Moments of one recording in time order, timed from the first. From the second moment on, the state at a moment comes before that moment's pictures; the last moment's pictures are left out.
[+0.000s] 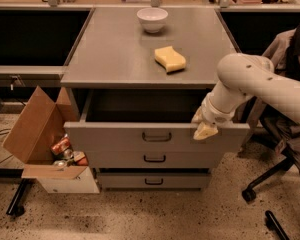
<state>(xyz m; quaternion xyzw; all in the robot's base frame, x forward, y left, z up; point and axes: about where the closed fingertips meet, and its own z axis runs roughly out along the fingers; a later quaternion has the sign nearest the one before) 0.577 -0.183 0.675 -0.68 0.72 0.07 0.12</state>
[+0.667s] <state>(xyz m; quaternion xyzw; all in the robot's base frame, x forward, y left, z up) 0.544 -0.192 0.680 -0.68 0.72 0.07 0.14</state>
